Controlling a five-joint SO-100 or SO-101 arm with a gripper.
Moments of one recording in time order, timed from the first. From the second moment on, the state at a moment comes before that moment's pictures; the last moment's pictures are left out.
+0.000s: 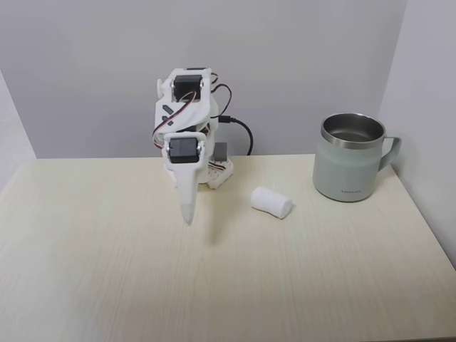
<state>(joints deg) -4.1 -4.2 7.8 52.7 3.7</state>
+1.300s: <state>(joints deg) -11.5 33.8 63.9 86.9 -37.4</state>
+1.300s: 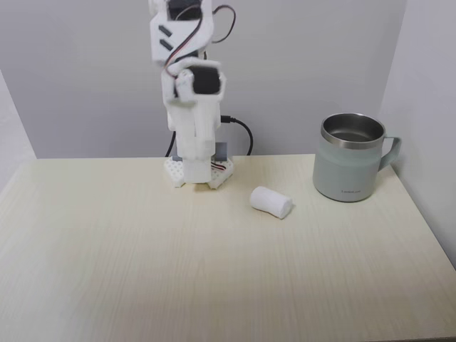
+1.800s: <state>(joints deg) -26.5 51.1 72.7 102.0 -66.7</state>
